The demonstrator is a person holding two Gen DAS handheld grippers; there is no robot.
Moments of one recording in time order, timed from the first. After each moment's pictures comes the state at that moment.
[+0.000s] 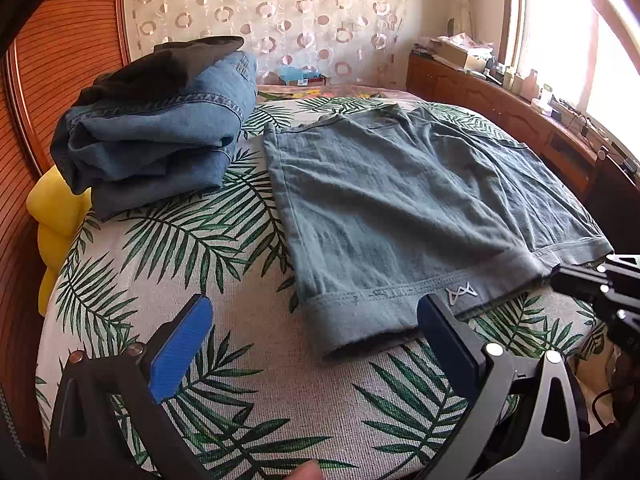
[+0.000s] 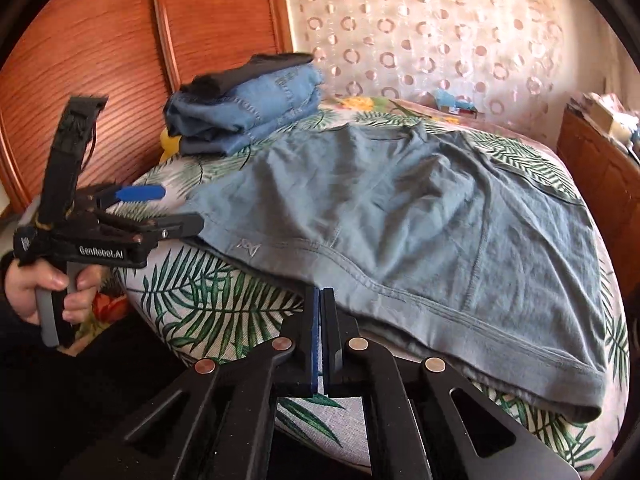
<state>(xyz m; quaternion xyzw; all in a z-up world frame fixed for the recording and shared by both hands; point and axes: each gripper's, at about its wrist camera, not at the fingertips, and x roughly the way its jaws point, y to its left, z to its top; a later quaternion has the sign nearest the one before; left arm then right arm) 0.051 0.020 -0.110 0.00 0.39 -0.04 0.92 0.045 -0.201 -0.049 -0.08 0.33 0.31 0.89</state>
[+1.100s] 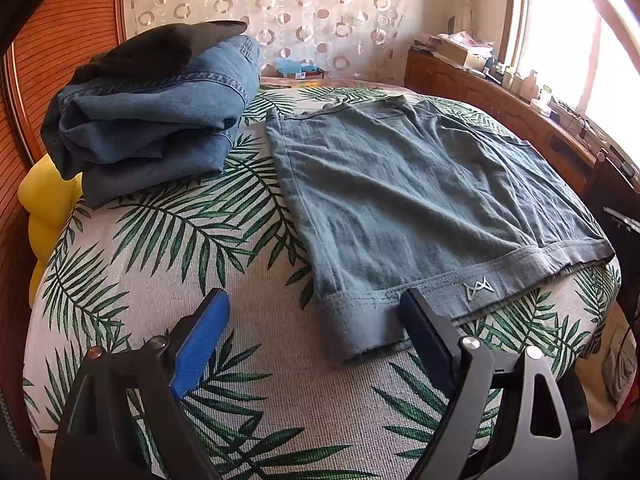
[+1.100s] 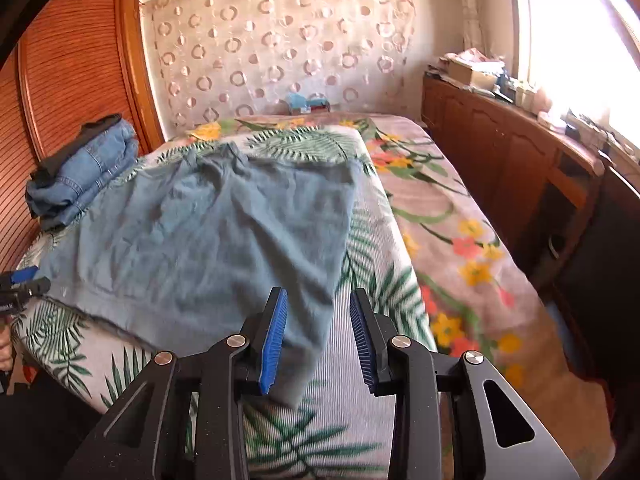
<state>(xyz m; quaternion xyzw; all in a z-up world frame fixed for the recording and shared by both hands) 0.058 0.028 -0.119 -0.01 0.40 -0.05 0.91 0.078 -0.353 -0.043 -0.01 0.33 0.08 0.94</state>
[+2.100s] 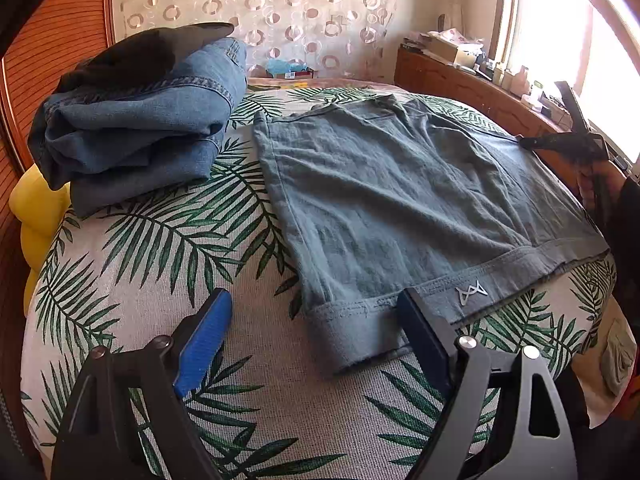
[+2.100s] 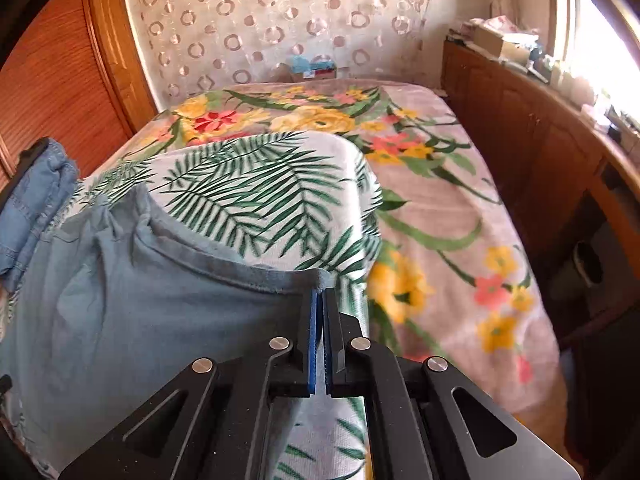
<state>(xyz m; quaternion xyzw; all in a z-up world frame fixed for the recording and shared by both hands) 0.063 0.026 -0.119 0.00 0.40 -0.06 0.91 0.300 -0.377 -0.054 -0.01 0.40 0.08 0.91</state>
